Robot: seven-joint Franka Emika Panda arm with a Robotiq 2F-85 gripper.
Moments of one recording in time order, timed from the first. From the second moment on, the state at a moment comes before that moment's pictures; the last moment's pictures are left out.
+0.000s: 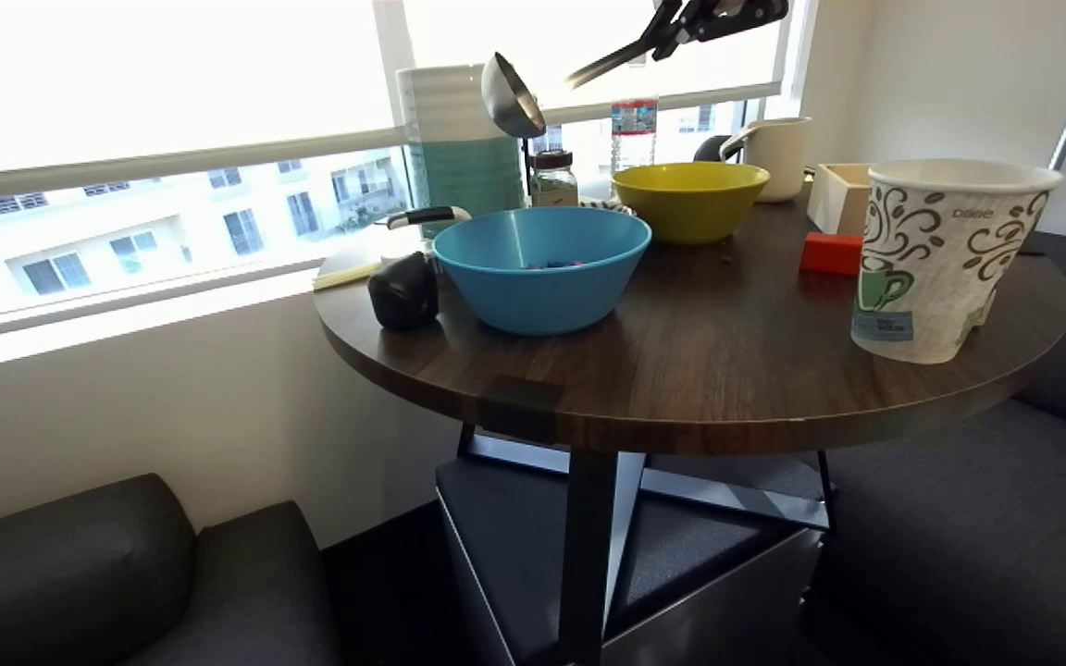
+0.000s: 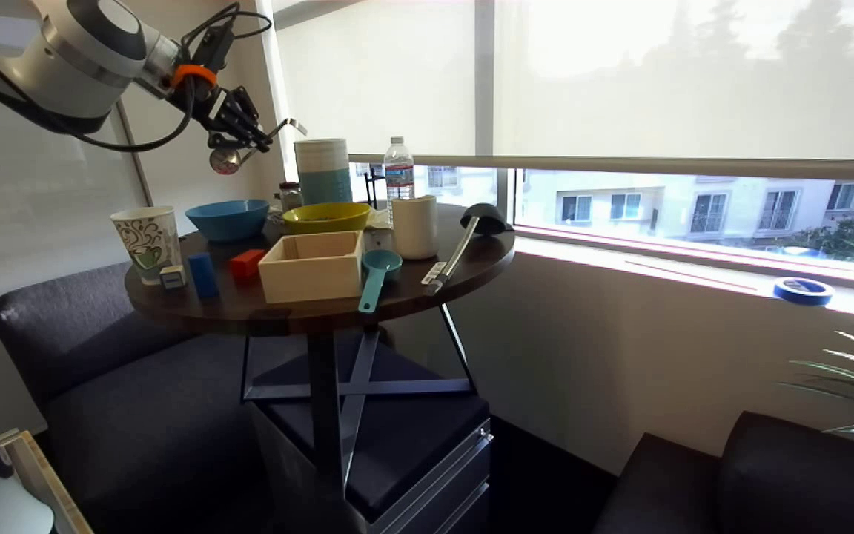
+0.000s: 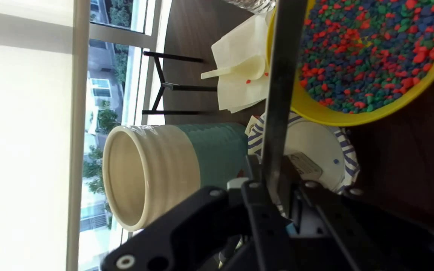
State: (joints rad) arm 0.13 -0.49 0.10 -2.53 -0.75 2.81 -0.83
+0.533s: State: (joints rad) arm 0.11 -0.50 0.07 -2.57 -0.78 2.92 -0.81
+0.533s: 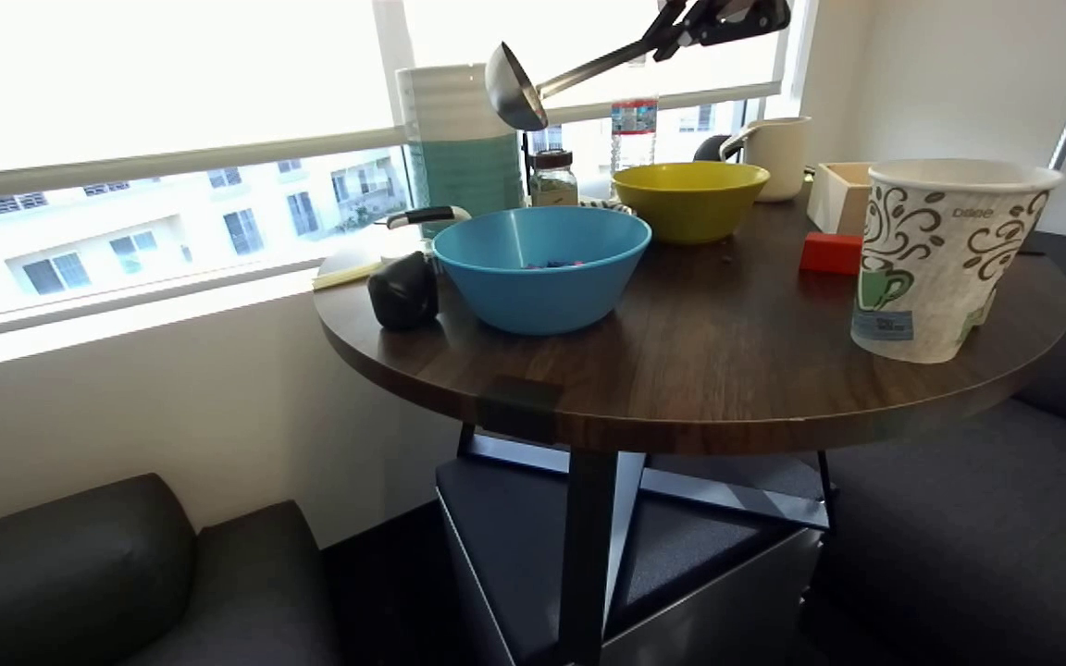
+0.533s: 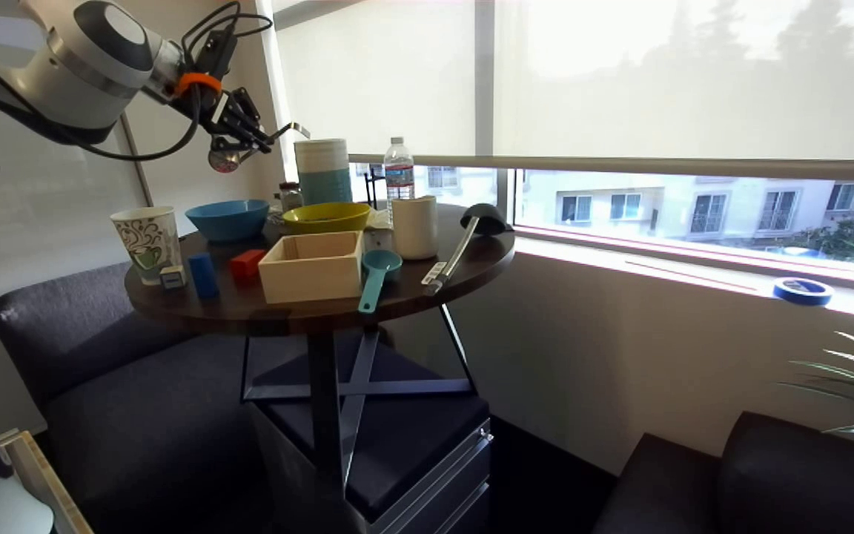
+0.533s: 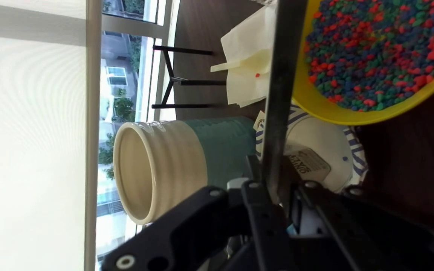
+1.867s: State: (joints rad) arm -0.05 -0.44 0.11 -2.62 -0.78 3.36 -0.81
